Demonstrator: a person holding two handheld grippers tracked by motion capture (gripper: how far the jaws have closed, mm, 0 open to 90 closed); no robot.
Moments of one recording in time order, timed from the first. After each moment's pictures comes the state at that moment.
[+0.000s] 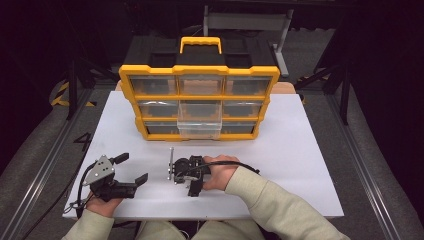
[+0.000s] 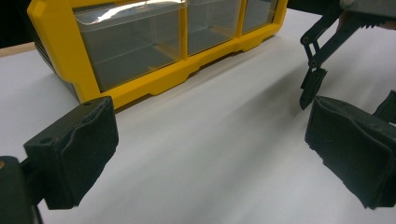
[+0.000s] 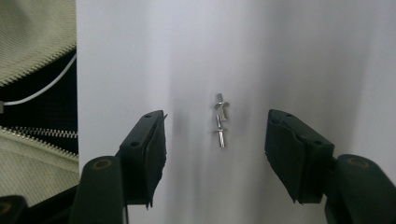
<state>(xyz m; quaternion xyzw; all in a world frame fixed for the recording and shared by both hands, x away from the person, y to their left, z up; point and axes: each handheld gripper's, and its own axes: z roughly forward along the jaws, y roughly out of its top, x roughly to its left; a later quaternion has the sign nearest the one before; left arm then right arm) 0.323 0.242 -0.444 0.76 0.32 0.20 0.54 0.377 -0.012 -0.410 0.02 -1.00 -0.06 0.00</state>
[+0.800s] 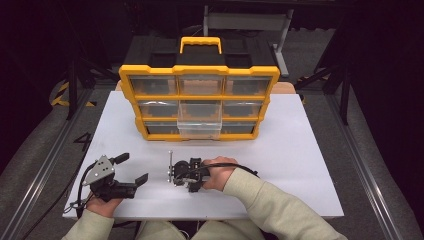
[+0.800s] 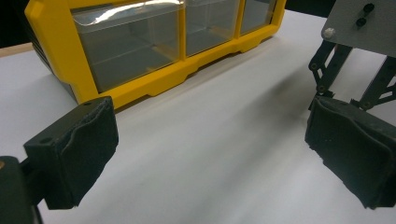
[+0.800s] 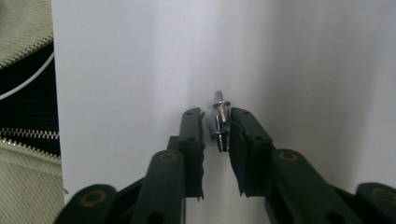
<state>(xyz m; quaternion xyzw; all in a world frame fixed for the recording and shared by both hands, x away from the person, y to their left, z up) 0.324 0.241 -0.444 0.75 0.31 0.20 0.54 0.378 -0.010 -0.423 0.02 -1.00 -0.04 0.00</state>
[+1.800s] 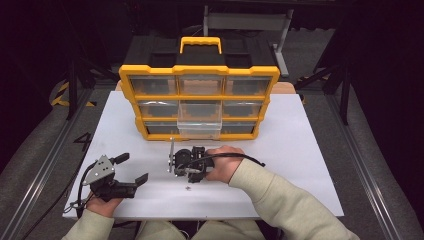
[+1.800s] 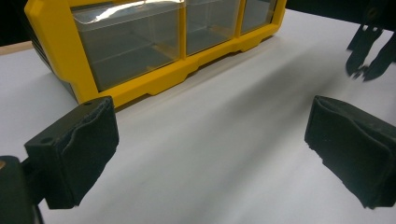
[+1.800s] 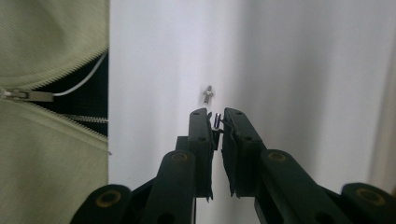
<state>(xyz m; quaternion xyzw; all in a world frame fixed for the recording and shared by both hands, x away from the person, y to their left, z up) 0.324 0.241 -0.444 0.76 0.32 0.20 0.54 0.372 -0.018 -0.354 0.02 -1.00 -0.08 -0.01</state>
